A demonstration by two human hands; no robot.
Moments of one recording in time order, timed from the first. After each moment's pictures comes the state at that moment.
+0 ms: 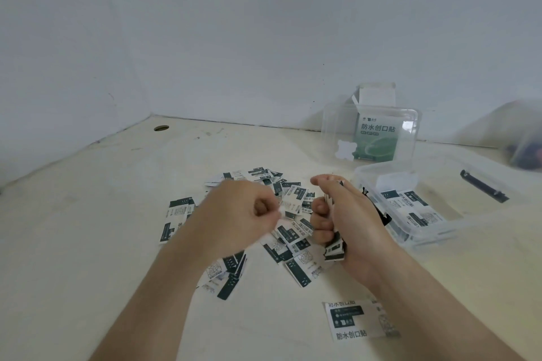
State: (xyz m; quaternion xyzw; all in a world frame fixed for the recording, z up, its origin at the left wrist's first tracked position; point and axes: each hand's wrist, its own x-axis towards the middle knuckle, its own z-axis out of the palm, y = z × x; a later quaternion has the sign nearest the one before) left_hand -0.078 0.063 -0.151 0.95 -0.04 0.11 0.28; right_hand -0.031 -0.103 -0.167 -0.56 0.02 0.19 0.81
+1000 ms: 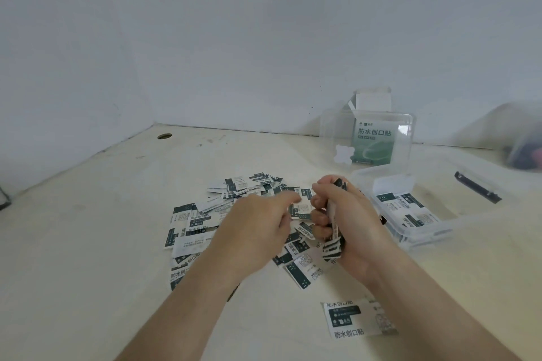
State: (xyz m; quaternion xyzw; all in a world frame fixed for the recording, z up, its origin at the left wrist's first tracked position) left_hand -0.072 0.036 -0.170 0.97 -0.07 0.17 0.18; right_hand -0.032 -0.107 -0.166 -0.52 0.00 0.18 0.83
